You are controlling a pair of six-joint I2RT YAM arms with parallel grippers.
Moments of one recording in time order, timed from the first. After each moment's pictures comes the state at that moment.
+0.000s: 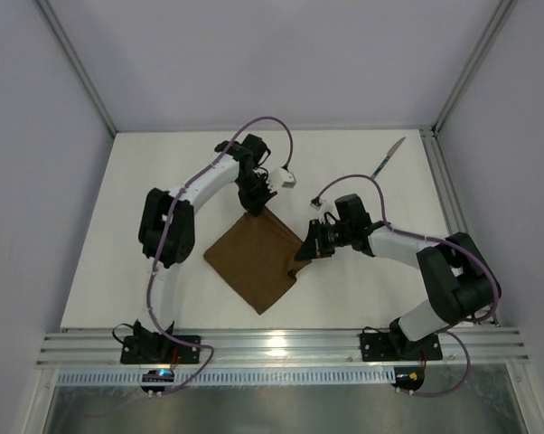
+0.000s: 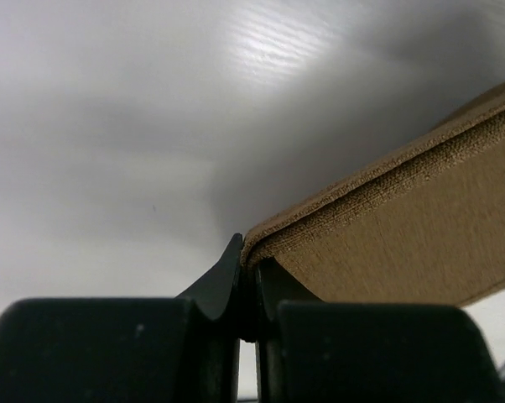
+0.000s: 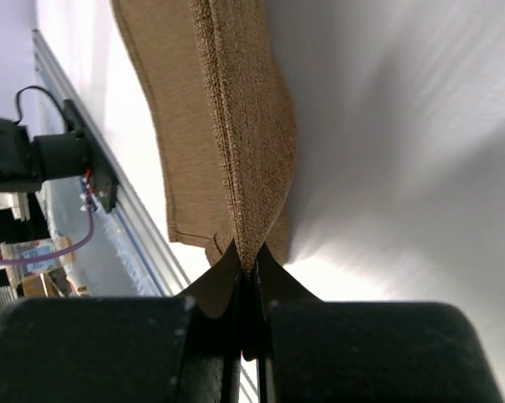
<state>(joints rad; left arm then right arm) -0.50 2.14 1.87 -1.08 0.35 0.73 0.44 1.52 0.68 0.02 -0.76 0.44</state>
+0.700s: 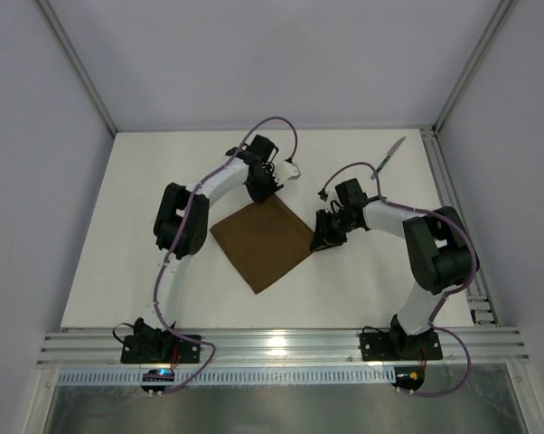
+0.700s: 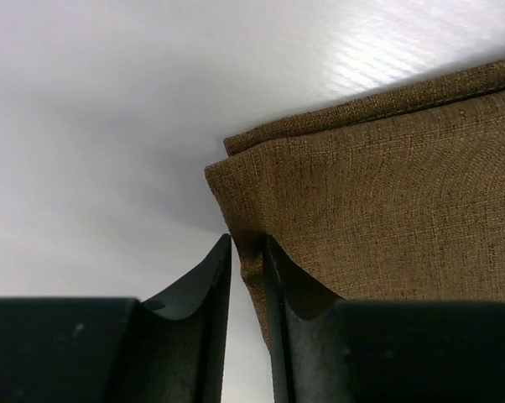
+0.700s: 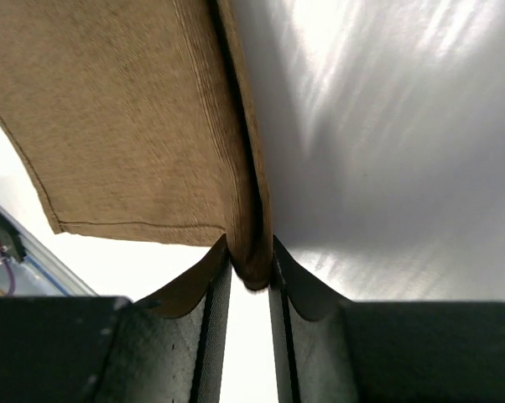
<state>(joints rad) -0.52 2.33 1.95 -0.79 0.20 0.69 0.34 1.75 0.93 -0.33 -0.54 0.28</state>
